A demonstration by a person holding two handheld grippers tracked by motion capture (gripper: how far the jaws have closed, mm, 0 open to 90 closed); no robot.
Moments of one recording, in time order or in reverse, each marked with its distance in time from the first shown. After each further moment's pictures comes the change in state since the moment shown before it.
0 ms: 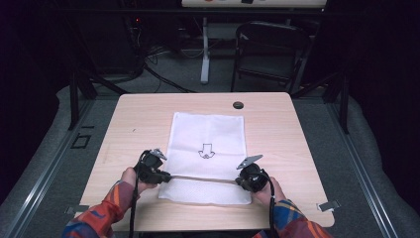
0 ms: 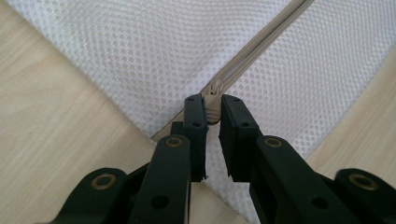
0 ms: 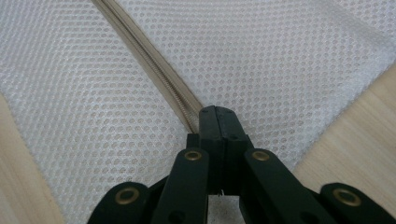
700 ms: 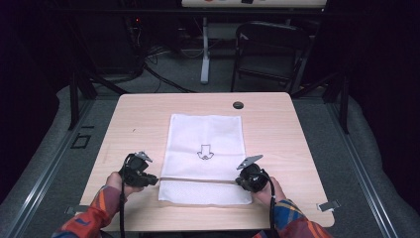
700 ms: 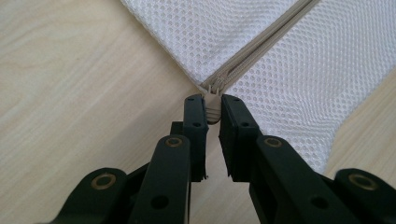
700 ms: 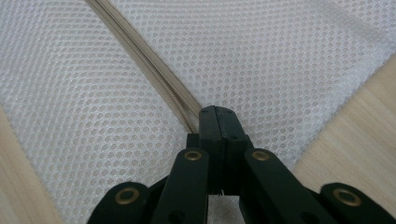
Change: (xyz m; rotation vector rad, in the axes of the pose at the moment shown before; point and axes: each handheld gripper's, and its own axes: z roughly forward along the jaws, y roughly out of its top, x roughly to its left) left arm 0.013 -0.032 -0.017 0.022 0.032 -0.086; right arm -0.001 -0.001 0.000 -0.002 0.002 -0.012
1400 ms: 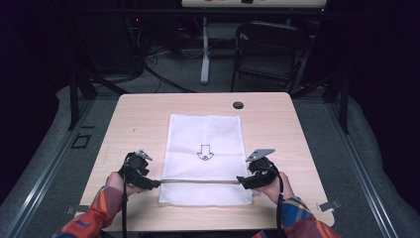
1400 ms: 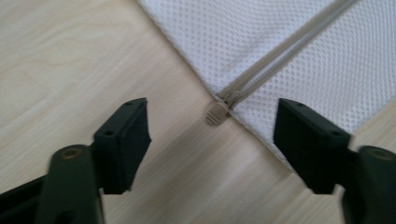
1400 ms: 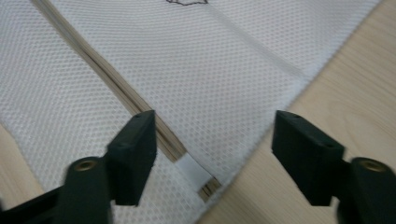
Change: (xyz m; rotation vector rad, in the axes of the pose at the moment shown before) left arm -0.002 0.004 -0.005 -0.011 0.065 -0.039; right arm -0.014 0.006 -0.034 -0.082 -0.080 0.014
